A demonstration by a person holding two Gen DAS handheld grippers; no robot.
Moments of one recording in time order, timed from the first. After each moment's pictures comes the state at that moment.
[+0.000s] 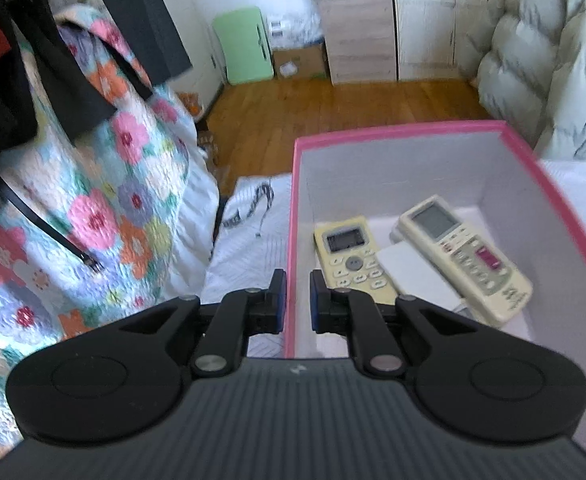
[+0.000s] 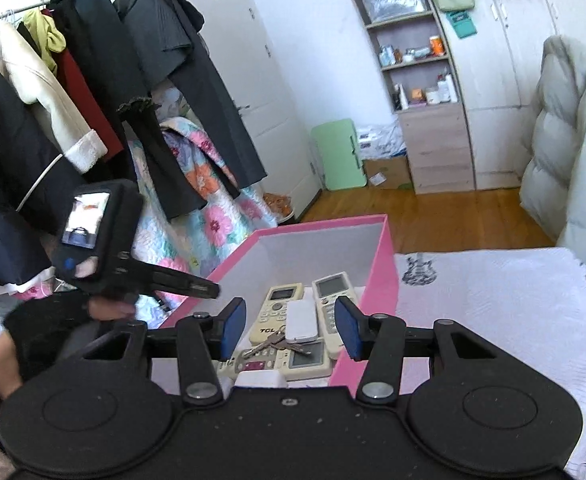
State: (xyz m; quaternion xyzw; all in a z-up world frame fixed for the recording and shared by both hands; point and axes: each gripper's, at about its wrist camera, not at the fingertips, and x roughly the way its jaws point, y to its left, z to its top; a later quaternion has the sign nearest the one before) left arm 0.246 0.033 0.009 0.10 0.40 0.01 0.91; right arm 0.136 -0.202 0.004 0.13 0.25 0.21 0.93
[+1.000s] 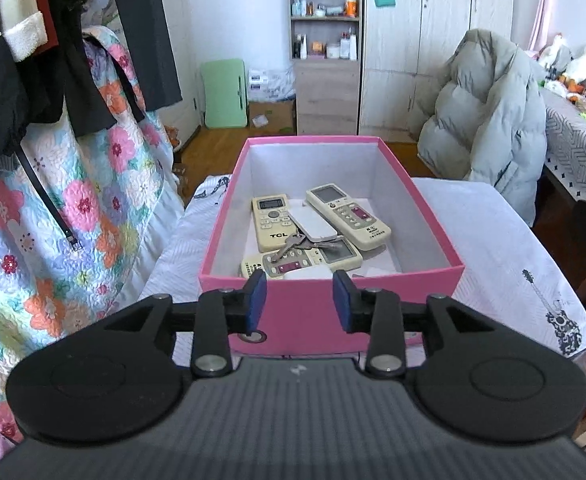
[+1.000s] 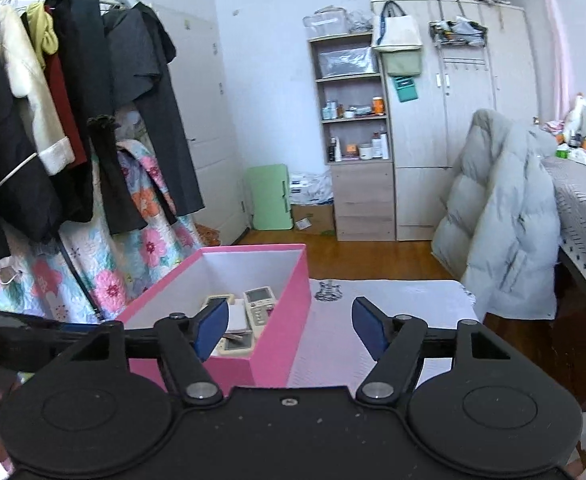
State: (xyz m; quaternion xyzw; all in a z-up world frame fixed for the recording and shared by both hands) left arm 0.037 0.012 0.028 0.03 0.32 -0.04 0.95; right arm 0.028 -0.222 0.027 0.07 0.19 0.09 0.97
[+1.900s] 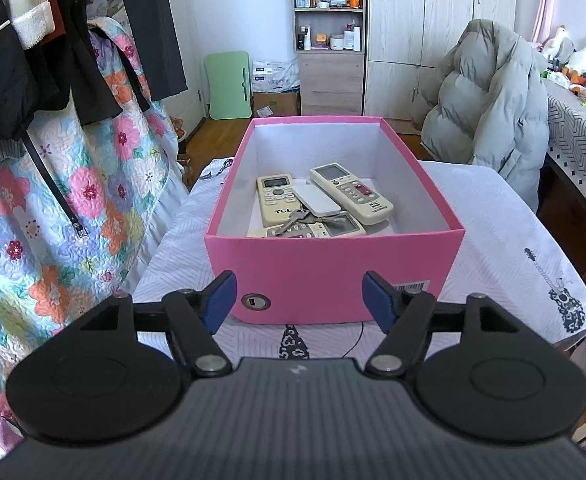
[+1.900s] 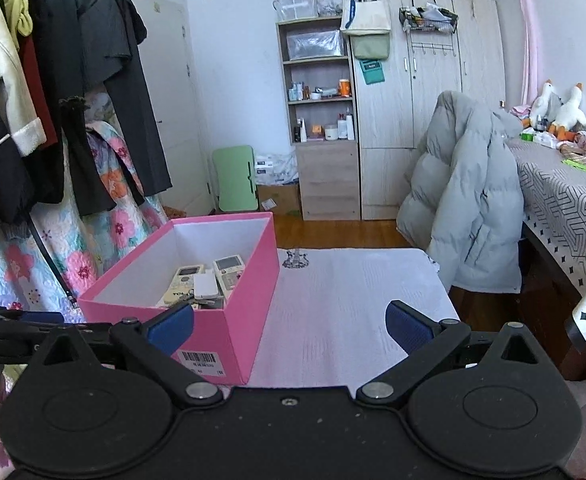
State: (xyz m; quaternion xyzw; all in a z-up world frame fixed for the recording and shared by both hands) left arm 0.021 0.014 0.018 0.03 0.33 -0.03 0.94; right arm 0.003 -0.216 0.012 0.06 0.23 0.04 0.97
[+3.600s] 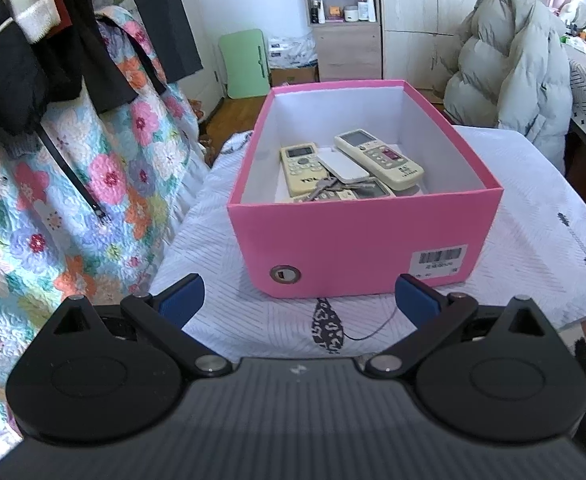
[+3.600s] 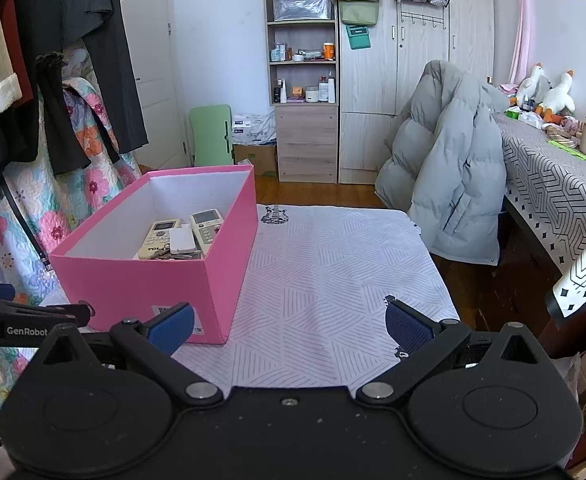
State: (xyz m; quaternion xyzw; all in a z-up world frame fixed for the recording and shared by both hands) left arm 0.026 0.016 0.002 0.07 0.37 0.01 0.93; right arm 0.009 -0.211 -0.005 0.03 0.29 0.01 0.96
